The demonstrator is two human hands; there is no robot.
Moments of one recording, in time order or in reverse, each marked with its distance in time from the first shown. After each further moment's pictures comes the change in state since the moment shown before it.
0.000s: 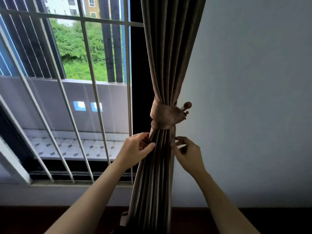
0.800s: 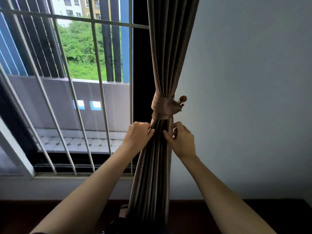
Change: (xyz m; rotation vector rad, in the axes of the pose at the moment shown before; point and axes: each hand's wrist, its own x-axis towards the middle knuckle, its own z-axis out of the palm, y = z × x) left_hand -0.008 0.044 -0.010 0.454 0.007 0.017; right_hand -0.020 -0.037 0.003 -0.339 0.145 -0.134
